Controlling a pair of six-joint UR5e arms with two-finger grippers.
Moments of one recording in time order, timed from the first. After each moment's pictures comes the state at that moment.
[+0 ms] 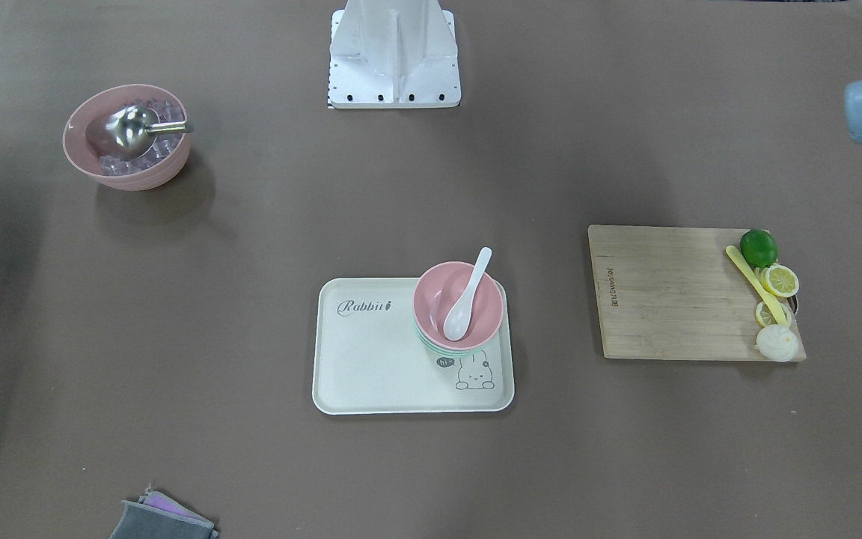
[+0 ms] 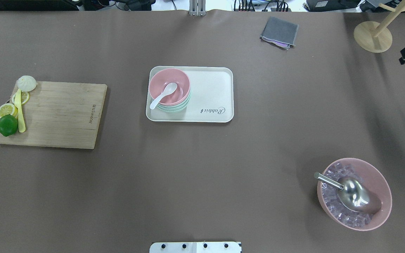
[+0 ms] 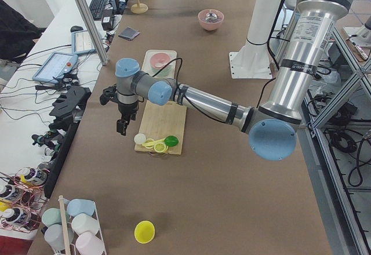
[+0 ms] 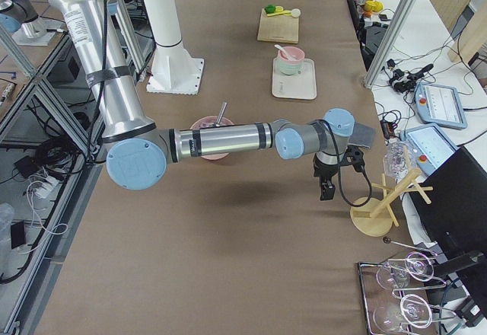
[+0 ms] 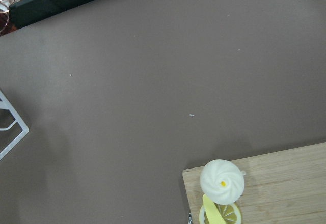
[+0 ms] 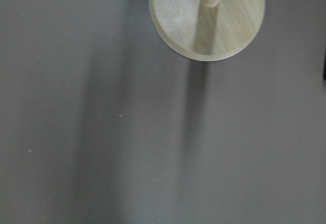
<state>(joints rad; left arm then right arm) -1.34 -1.84 -1.60 -1.66 -2.13 -0.20 1.40 -1.26 1.38 -1.51 2.21 0.11</state>
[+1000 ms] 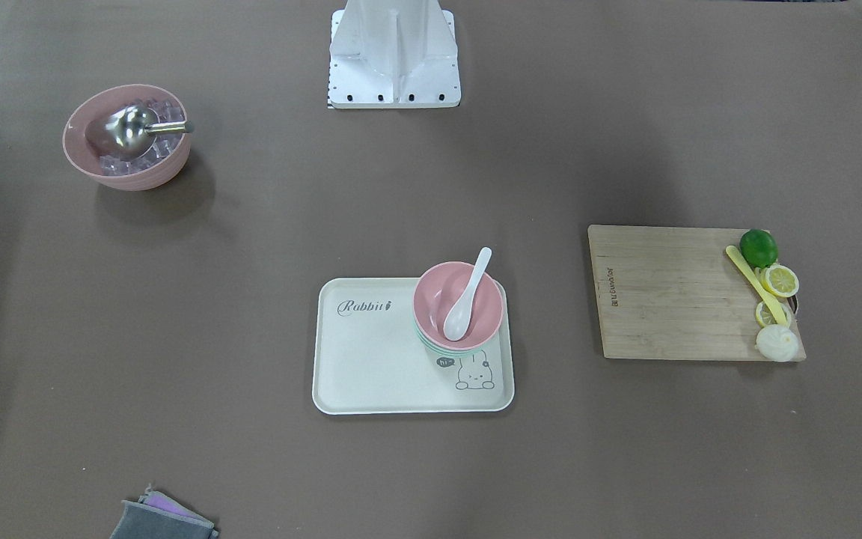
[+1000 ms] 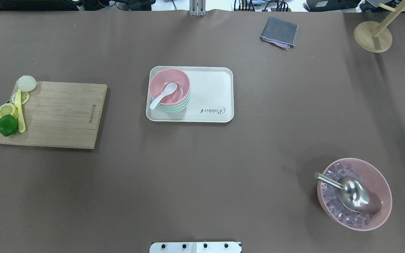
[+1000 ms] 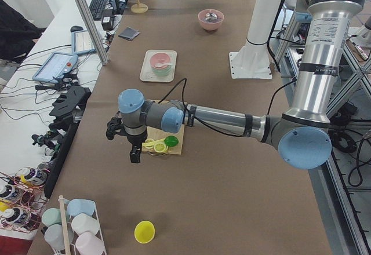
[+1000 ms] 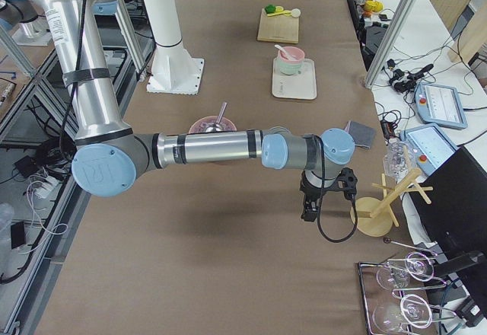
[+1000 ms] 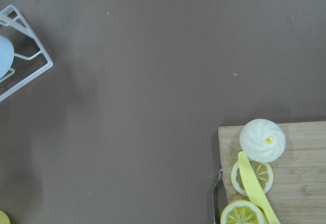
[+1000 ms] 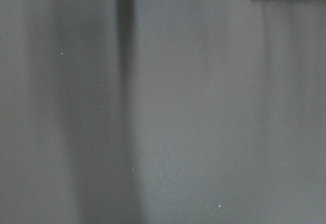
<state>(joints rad) -1.46 -1.69 -1.55 -1.67 -2.27 -0.19 1.52 -1.36 1.46 -1.70 2.33 0.04</state>
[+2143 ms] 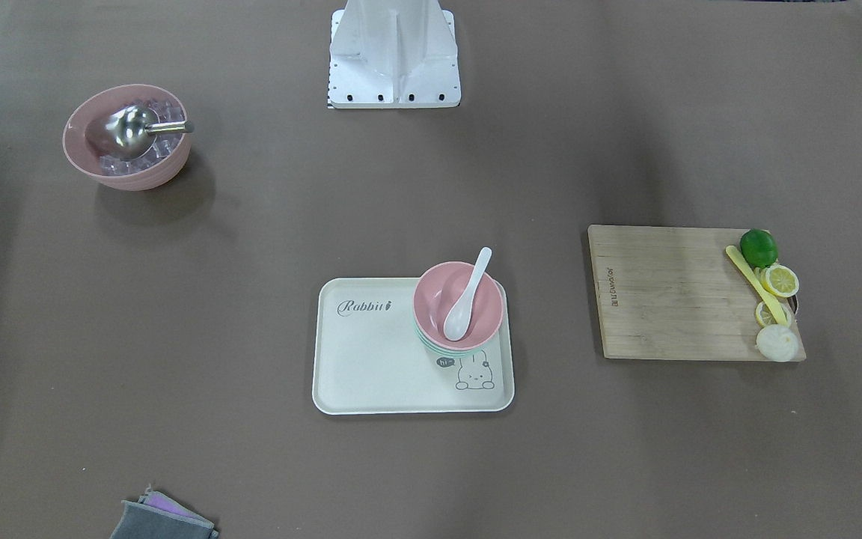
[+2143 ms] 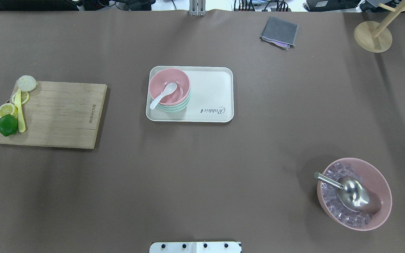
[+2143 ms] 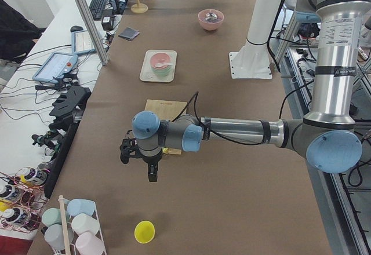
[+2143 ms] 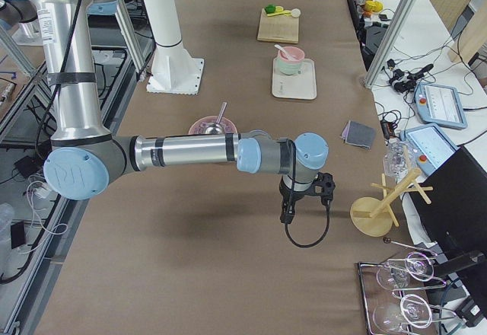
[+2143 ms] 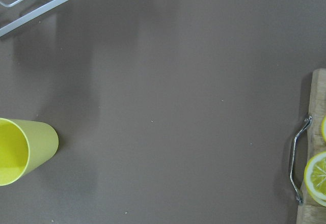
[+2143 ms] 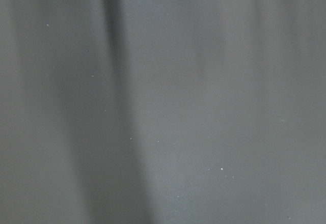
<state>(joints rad) -1.55 -1.57 -1.62 -1.65 -2.38 -0.19 1.52 -1.49 1.59 -1.70 2.35 0.12</state>
